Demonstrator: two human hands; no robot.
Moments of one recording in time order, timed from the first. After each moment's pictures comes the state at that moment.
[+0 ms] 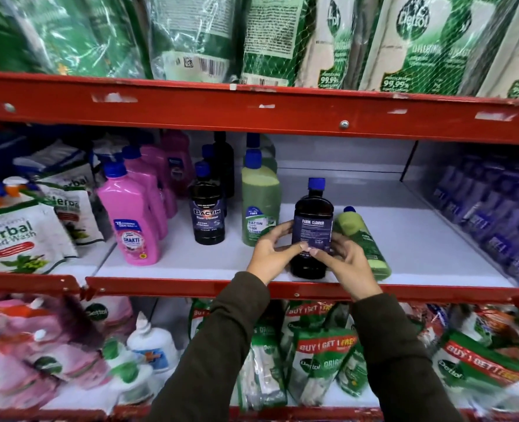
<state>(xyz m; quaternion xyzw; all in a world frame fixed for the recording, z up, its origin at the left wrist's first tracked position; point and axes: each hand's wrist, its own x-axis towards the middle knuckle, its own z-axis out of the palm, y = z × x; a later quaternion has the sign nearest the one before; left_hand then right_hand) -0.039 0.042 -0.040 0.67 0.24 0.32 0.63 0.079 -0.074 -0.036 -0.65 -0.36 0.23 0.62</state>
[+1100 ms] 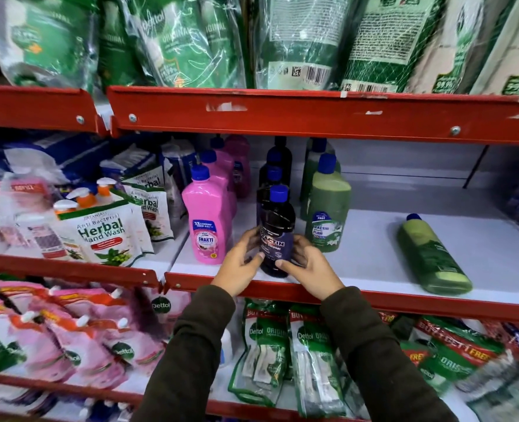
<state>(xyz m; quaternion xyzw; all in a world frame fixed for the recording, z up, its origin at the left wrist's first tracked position) -0.199 0.139 -0.063 0.75 0.28 0.34 0.50 -0.048 0.044 -0.058 -0.60 -0.50 0.31 0.53</state>
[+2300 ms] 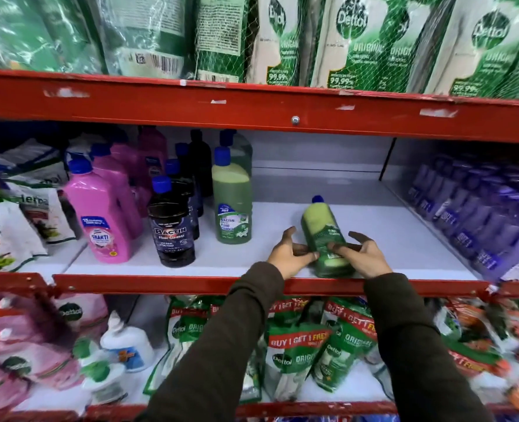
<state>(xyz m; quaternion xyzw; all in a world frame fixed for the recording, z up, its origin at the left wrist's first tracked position) 0.051 0.017 -0.073 0.74 0.29 0.18 0.59 0.169 -0.111 -0.041 -0.73 -0.22 0.25 0.60</state>
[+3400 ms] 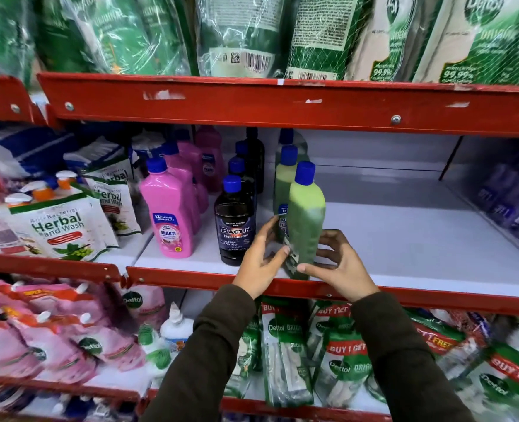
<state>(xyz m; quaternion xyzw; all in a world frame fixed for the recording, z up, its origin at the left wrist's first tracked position) -0.113 0.074 -0.064 0.73 0.21 0.36 0.54 0.046 -0.034 -0.062 -0.61 -0.46 0.28 0.58</state>
